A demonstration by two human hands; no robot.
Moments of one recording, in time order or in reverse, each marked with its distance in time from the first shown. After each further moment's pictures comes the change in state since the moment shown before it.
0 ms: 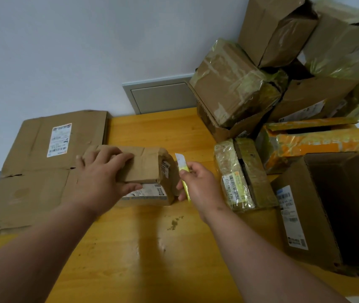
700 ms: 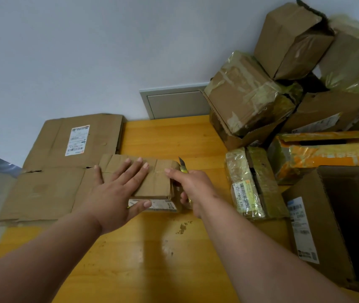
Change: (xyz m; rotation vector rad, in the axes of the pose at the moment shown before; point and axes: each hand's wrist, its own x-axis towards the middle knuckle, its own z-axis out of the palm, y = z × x) left_hand -0.033 -0.007 0.006 0.174 -0.229 0.080; right_hand 0.004 -0.031 0.035 0.071 -0.027 0.257
